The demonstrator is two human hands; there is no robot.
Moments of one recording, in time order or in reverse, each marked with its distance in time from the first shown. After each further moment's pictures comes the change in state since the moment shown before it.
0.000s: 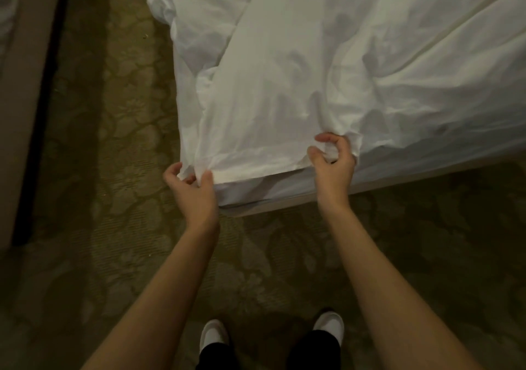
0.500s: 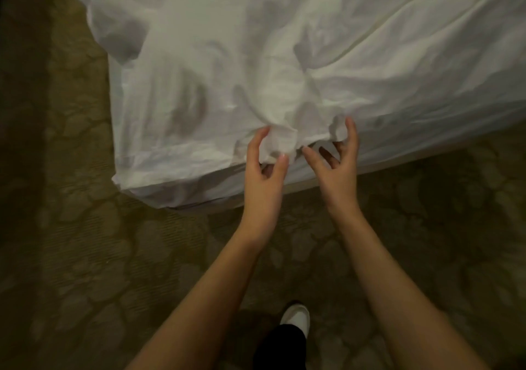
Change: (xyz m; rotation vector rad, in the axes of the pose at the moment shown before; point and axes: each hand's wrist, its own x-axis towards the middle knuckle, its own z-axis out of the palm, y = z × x) left_hand -0.111 -0.002 0.125 -0.101 -0.636 0.170; right_hand 0.028 0.000 -0.102 -0.007 -0.095 0.042
